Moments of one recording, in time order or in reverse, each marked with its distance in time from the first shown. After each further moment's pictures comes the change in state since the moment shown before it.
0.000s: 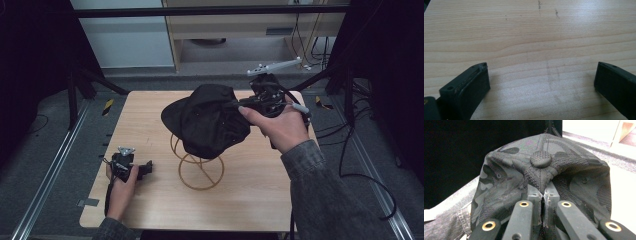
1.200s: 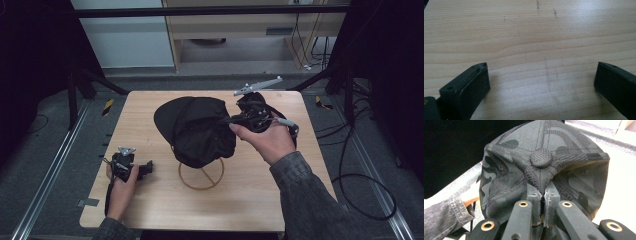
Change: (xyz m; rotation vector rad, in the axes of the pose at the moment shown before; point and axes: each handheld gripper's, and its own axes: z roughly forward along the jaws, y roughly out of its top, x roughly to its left) left arm -0.001 0.000 0.000 -0.001 -0.006 0.005; right arm 0.001 -0.030 0.033 0.083 -0.008 -0.009
